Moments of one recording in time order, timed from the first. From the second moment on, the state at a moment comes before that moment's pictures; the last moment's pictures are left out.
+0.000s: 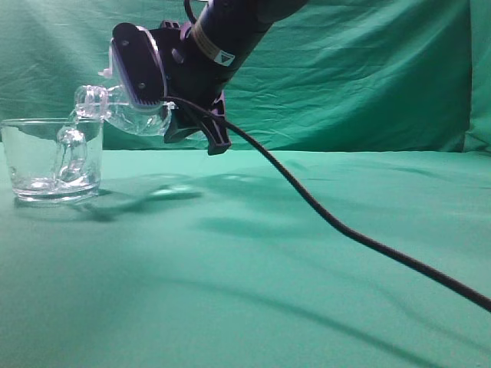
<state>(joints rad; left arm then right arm) 0.05 -0.01 0.02 -0.31 0.36 0.49 0.69 2.23 -1.63 -1.70 0.06 0.12</state>
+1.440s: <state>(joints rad) 0.05 -0.01 0.02 -0.31 0.36 0.49 0.70 2.02 -1.63 -1.66 0.16 1.36</state>
